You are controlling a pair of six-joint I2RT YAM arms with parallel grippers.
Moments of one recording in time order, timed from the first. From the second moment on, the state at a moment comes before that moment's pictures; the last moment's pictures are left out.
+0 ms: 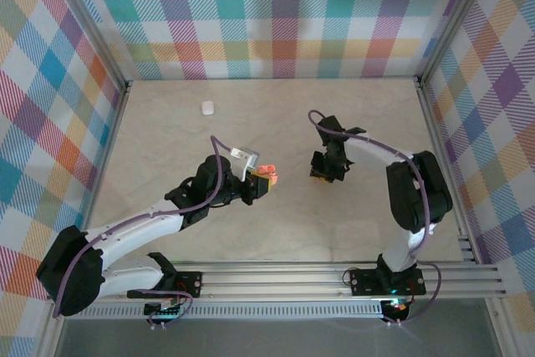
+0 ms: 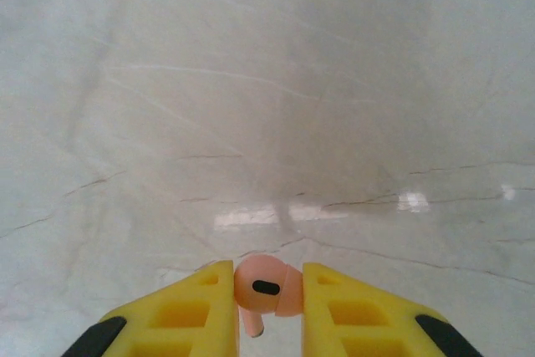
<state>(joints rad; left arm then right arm) -0.74 1.16 0.62 0.09 0.27 -0.39 0.43 1.74 1.15 -0.73 -0.17 0.68</state>
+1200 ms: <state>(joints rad) -0.81 1.25 0.66 0.42 0.47 -0.24 0.71 1.06 1.10 -0.41 -0.20 0.40</state>
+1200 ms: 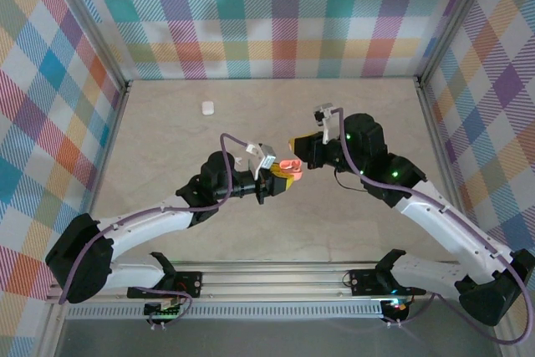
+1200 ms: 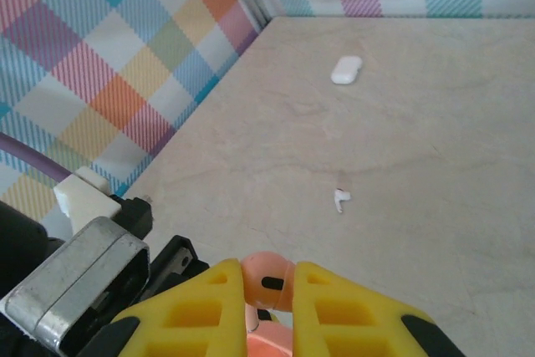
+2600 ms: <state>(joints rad) -0.84 1.24 0.66 0.63 0.33 -0.13 0.72 0.96 0.92 -0.21 -0.27 0.32</state>
